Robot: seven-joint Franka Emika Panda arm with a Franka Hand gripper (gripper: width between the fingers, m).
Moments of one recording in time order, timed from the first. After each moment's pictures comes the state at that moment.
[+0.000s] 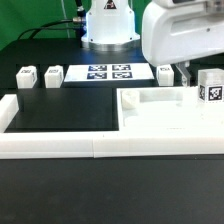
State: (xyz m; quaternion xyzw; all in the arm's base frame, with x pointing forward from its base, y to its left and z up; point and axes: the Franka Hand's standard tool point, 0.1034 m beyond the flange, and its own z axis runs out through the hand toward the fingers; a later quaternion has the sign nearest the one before) arm 0.618 0.122 0.083 -0.99 -0.09 0.07 0.06
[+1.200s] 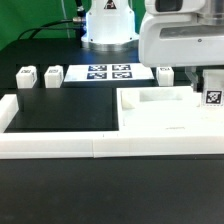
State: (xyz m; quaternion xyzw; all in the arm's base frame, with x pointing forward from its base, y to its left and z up) arm 0.634 0.115 0.076 -0.98 0.18 0.07 0.04
